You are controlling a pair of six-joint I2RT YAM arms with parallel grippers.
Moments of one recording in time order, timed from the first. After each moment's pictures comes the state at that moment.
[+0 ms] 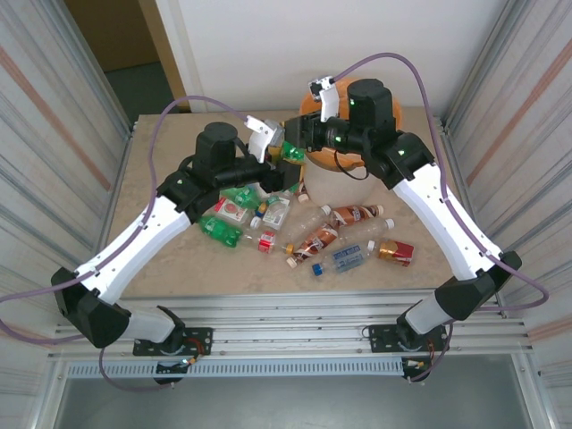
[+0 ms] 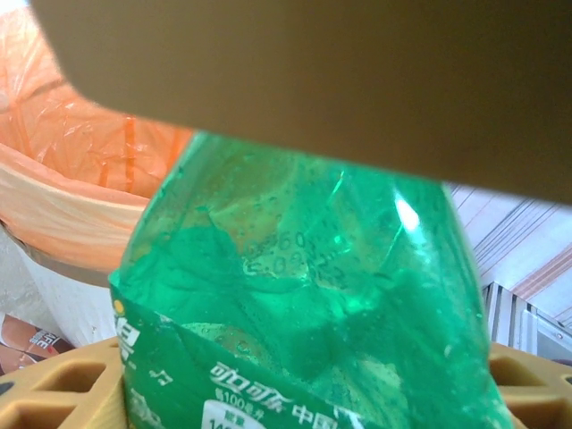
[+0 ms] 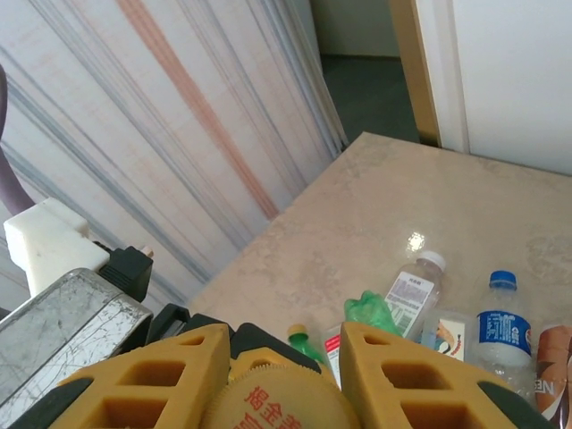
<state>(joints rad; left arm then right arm) -0.66 1.36 1.41 -0.34 0.42 -0.15 0.60 1.52 1.83 -0.58 -0.37 0.33</state>
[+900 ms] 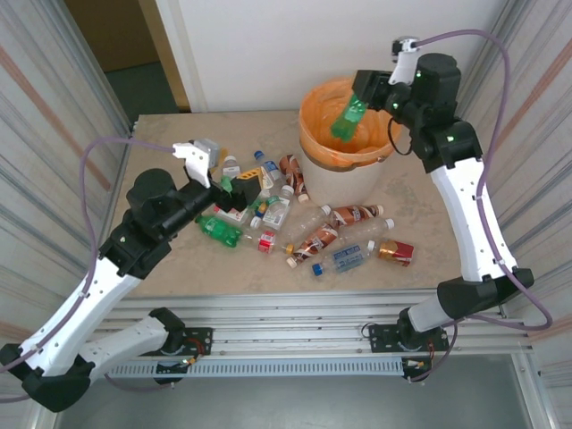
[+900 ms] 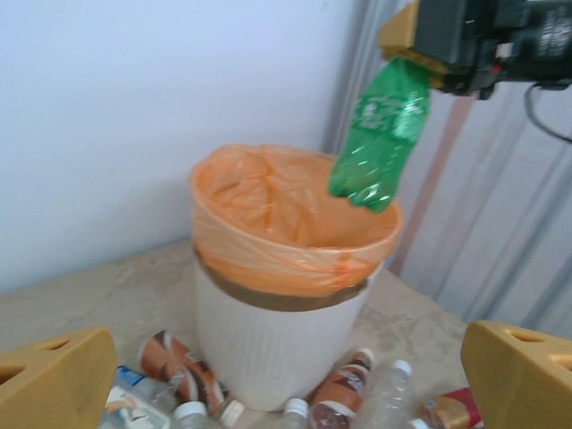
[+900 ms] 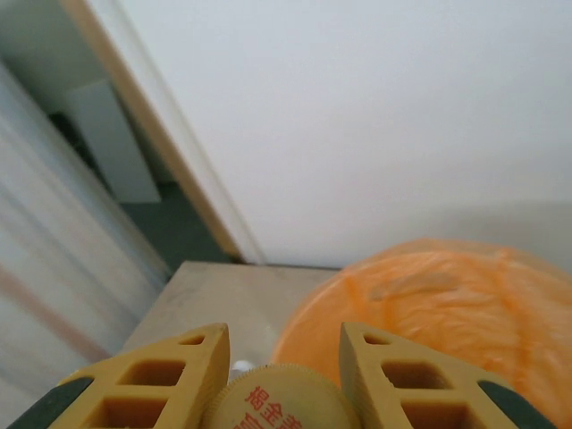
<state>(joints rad) -0.66 0.90 1.11 -0.24 0.03 -0.16 0.26 1.50 1.92 -0.56 -0.17 0.34</state>
